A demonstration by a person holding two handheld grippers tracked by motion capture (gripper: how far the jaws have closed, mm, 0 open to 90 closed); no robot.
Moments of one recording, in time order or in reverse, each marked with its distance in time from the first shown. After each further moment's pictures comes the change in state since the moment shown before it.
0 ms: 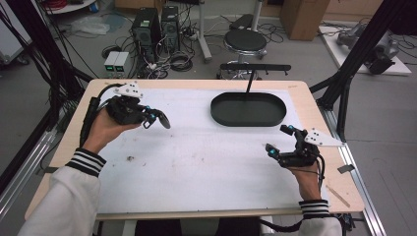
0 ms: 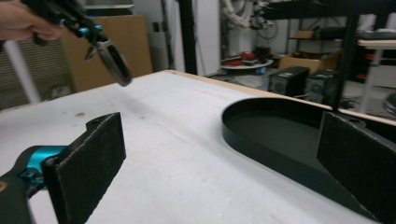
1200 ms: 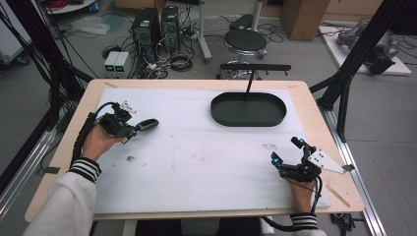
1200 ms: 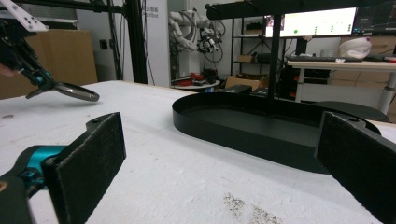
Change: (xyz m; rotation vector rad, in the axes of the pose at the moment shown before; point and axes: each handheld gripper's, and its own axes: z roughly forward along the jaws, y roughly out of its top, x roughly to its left) left arm 0.037 -0.086 0.024 0.332 0.226 -0.155; right arm 0.007 -0.059 -0.024 -0.117 -0.246 -0.029
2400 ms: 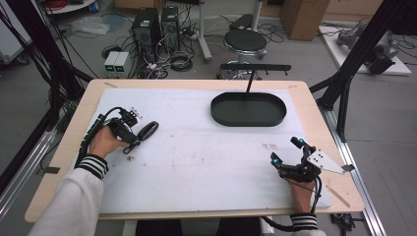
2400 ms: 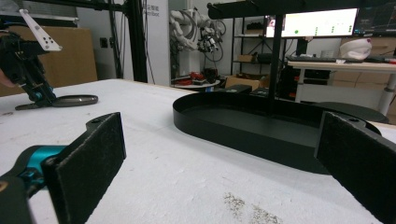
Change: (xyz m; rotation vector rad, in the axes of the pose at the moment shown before) left arm 0.000 -0.003 0.038 0.240 -0.054 -0.069; right arm 0.001 0.000 0.000 0.006 -0.001 -0.013
